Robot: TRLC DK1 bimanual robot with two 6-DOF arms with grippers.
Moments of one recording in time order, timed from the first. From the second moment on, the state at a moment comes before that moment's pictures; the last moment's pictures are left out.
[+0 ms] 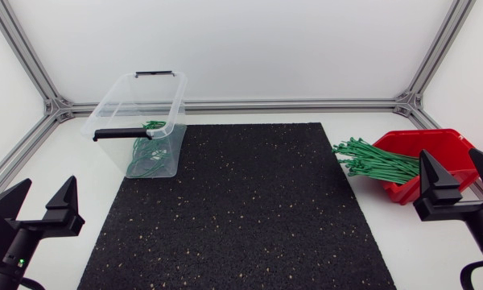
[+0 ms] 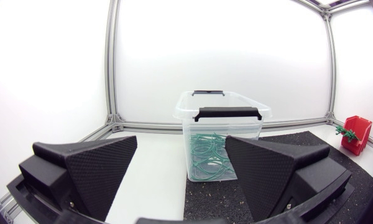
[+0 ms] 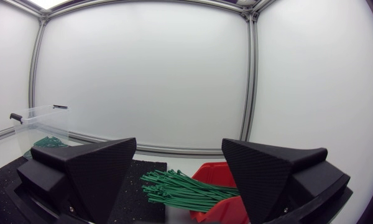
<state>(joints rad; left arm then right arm) -0.02 0.06 0.02 0.01 -0.10 0.00 -0.06 0.08 0.19 -0.04 -0.02 -0.08</state>
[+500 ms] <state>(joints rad) -0.02 0.06 0.02 0.01 -0.10 0.00 -0.11 0.56 0.57 -0.25 -0.01 -0.11</state>
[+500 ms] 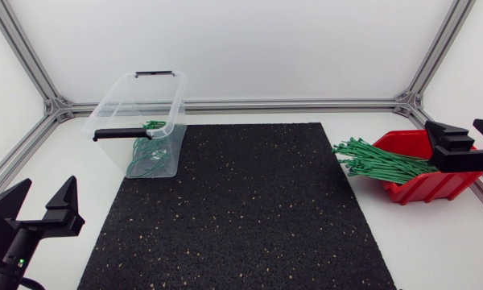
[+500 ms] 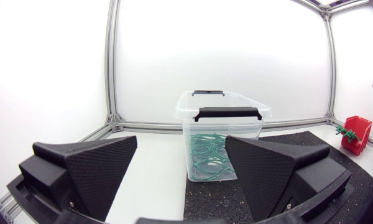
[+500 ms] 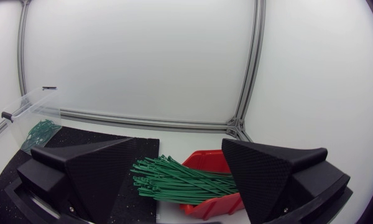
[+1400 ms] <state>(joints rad) -0.02 0.06 0.02 0.01 -0.10 0.00 -0.28 1.12 0.85 -0.65 -0.26 -0.98</state>
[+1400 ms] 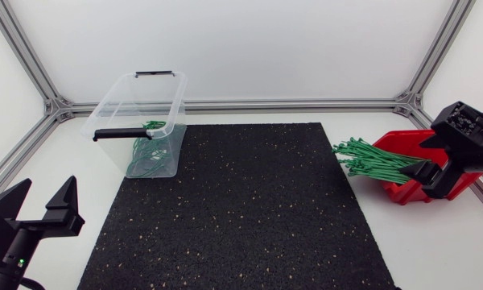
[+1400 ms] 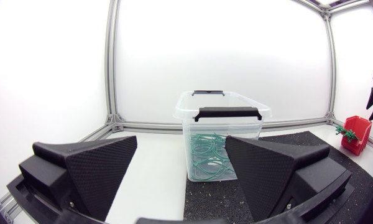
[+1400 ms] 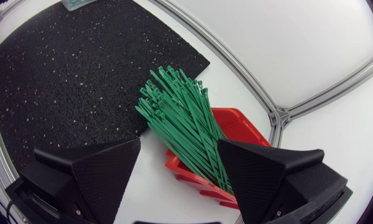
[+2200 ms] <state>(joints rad) -0.02 0.06 0.02 0.01 -0.10 0.00 -0.23 1.24 0.56 -0.23 -0.20 -1.36</state>
